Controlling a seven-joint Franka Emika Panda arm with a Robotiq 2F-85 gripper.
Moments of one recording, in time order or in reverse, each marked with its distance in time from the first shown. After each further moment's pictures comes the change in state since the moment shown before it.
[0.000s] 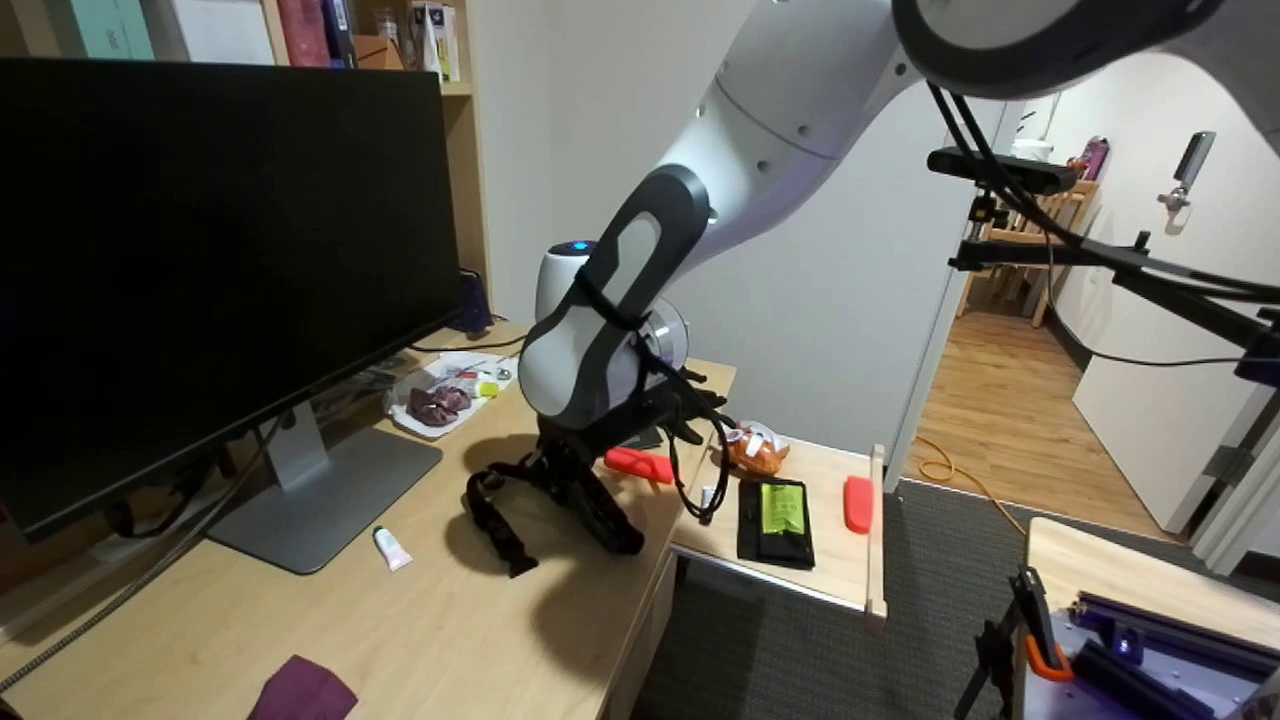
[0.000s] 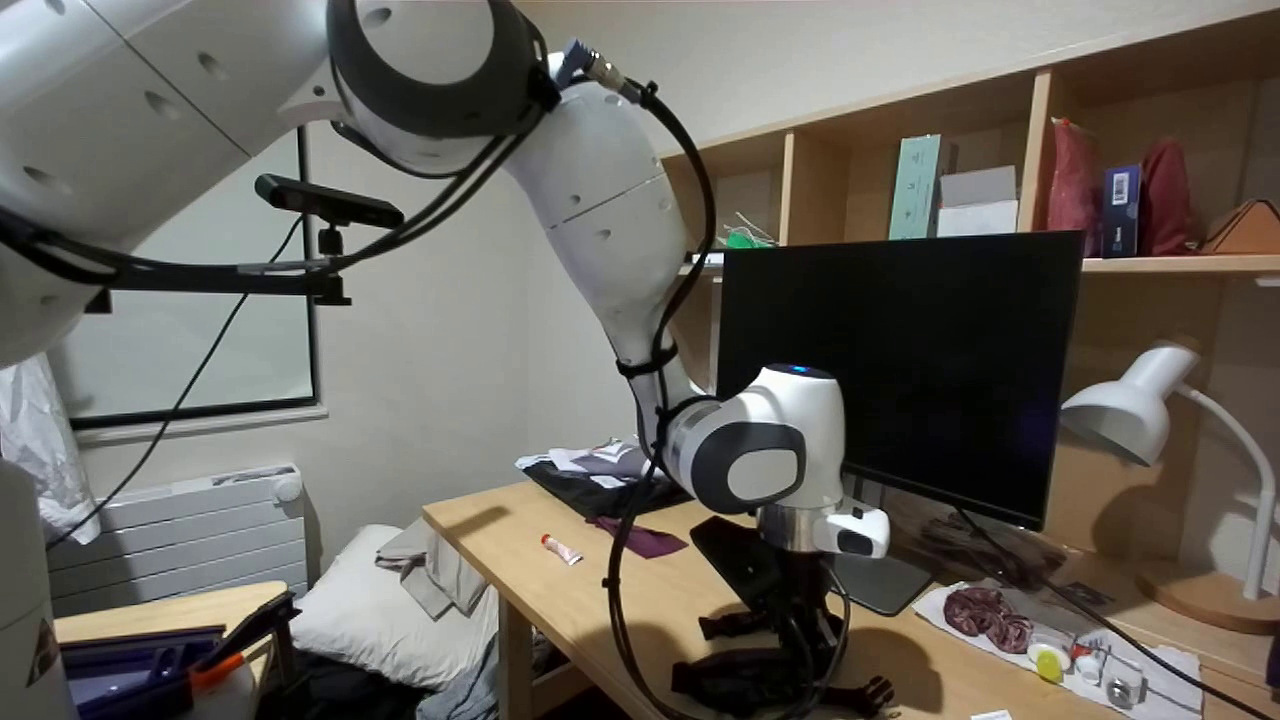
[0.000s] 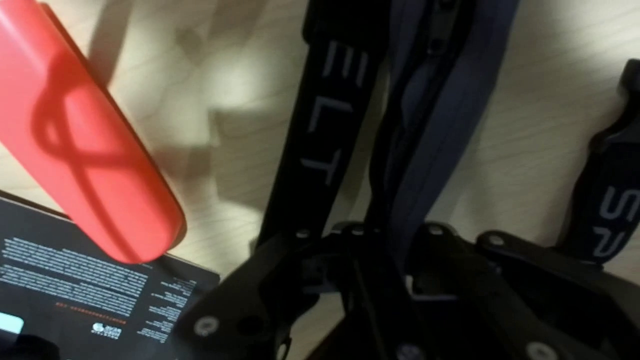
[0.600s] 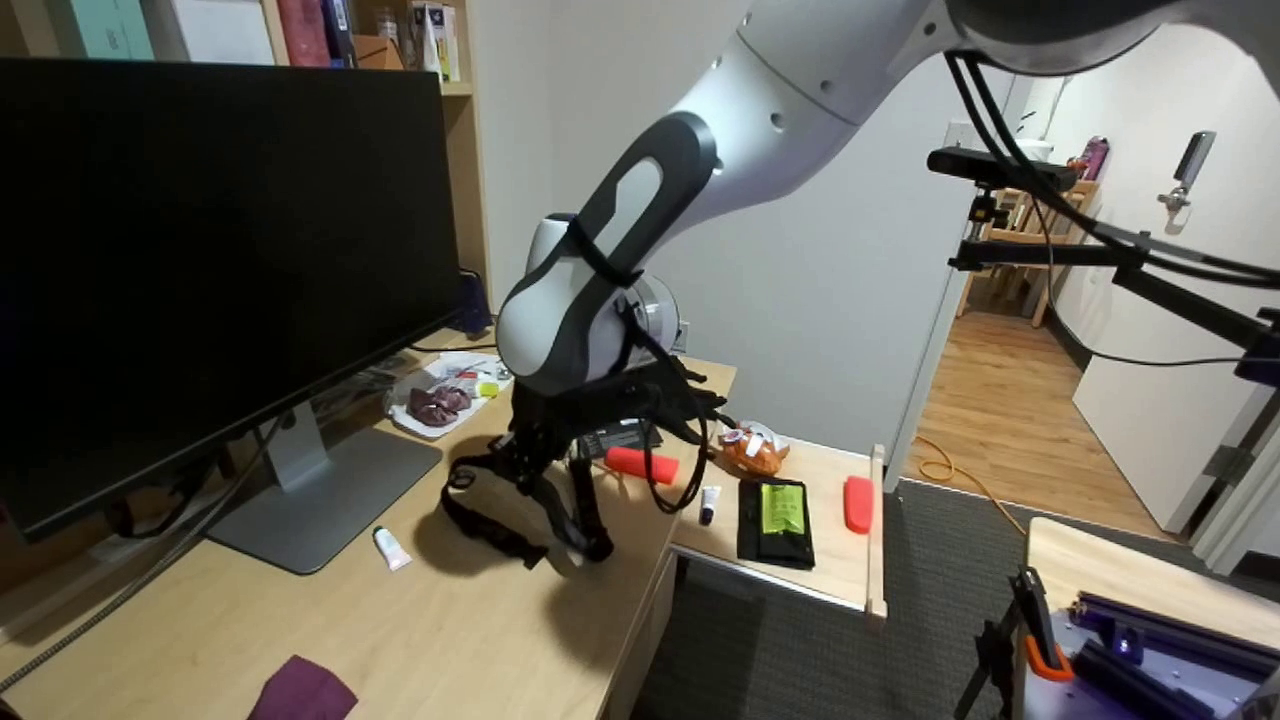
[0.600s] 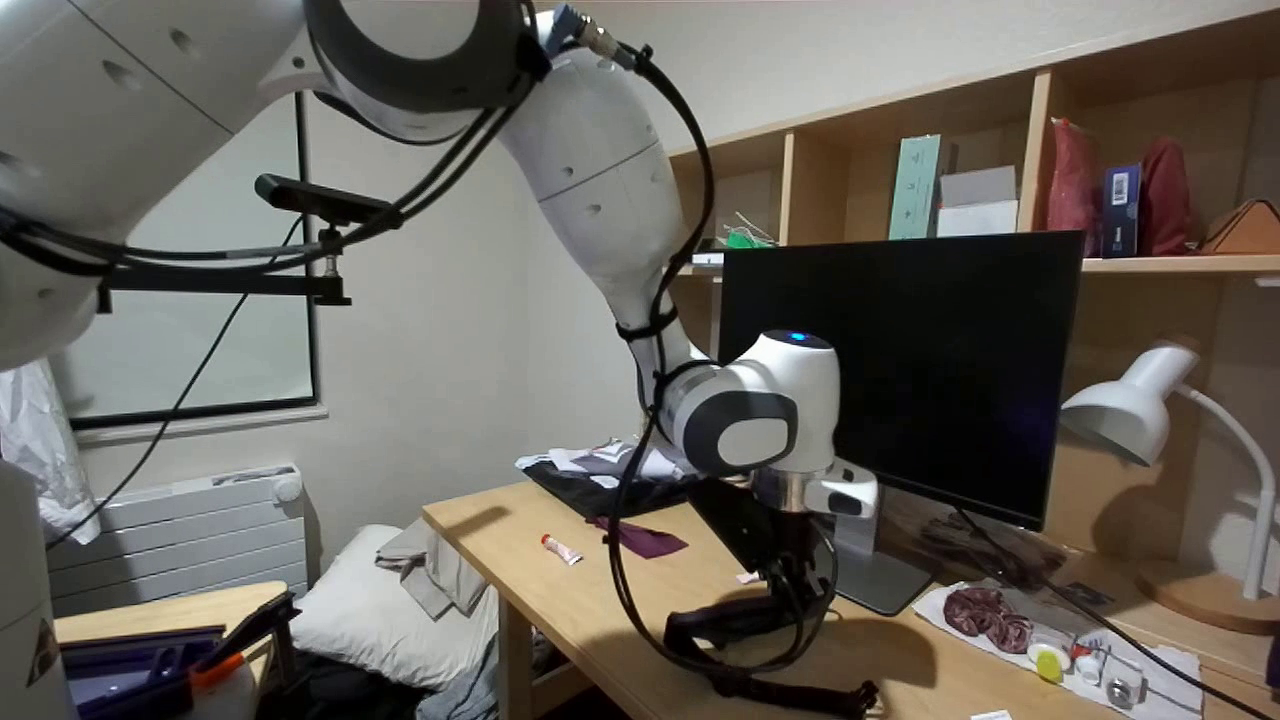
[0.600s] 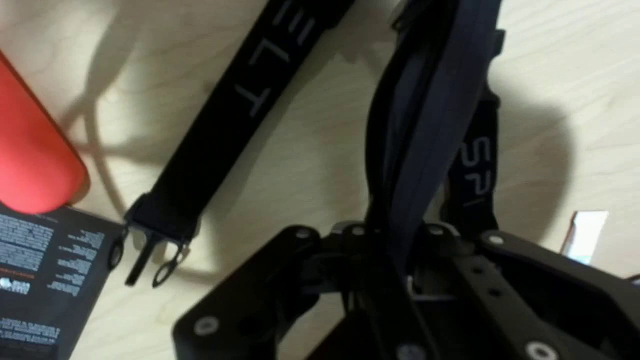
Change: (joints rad) arm -0.085 -0.062 0.136 -0.020 0.061 -0.002 -0.077
